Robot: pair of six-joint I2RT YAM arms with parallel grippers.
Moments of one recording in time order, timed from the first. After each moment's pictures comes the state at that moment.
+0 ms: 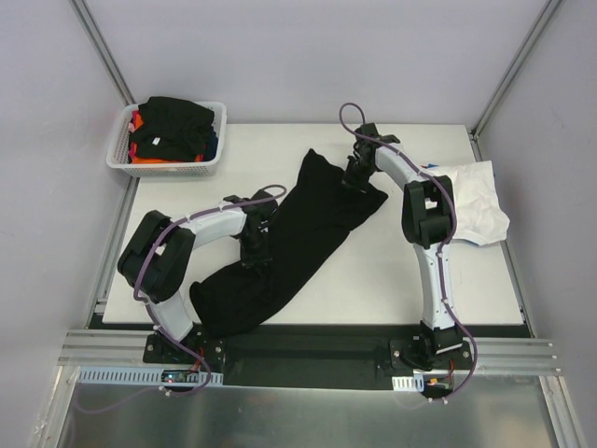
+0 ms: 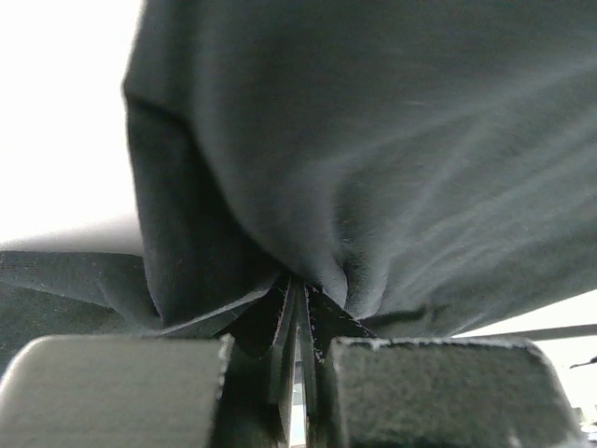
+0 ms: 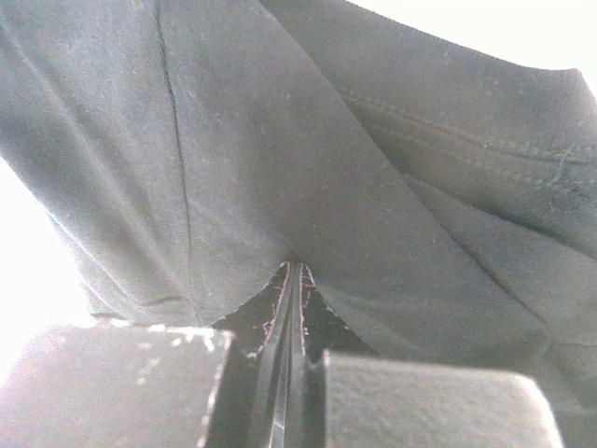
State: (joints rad) left arm -0.54 1.73 1.03 -0.83 0.17 -0.65; right arm 0.30 2.41 2.04 -0.89 -0.27 0.60
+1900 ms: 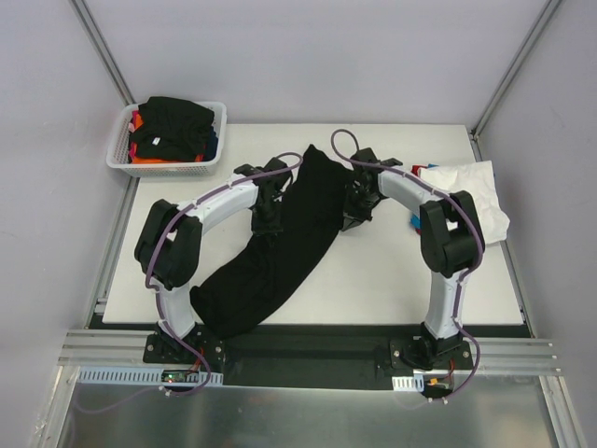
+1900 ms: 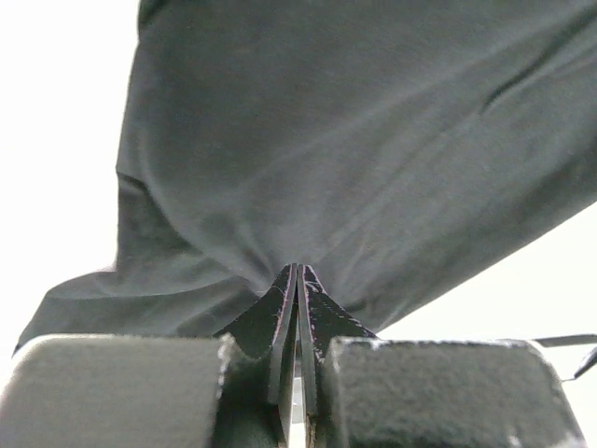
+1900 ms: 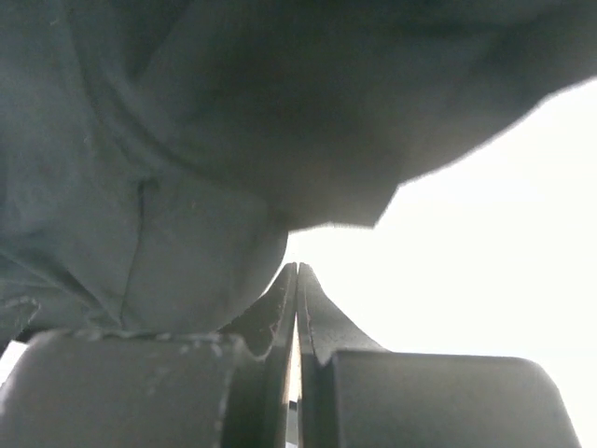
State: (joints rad) left arm -0.57 1.86 1.42 -0.98 0.08 -0.54; right arm 0.41 2.01 1.48 -0.82 -0.24 0.58
